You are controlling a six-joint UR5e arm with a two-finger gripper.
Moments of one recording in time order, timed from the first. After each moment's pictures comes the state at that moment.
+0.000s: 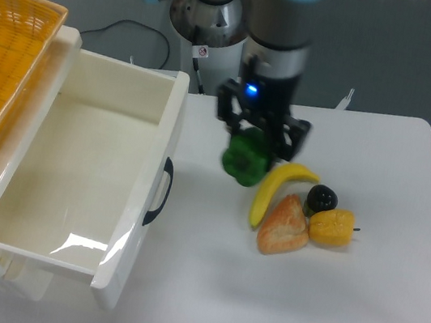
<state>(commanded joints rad) 2.39 -1.67 -1.42 -1.33 1.44 0.83</state>
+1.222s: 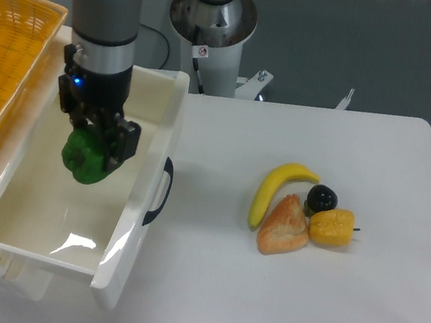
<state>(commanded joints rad) 2.13 -1.77 -1.44 -1.24 1.40 0.74</state>
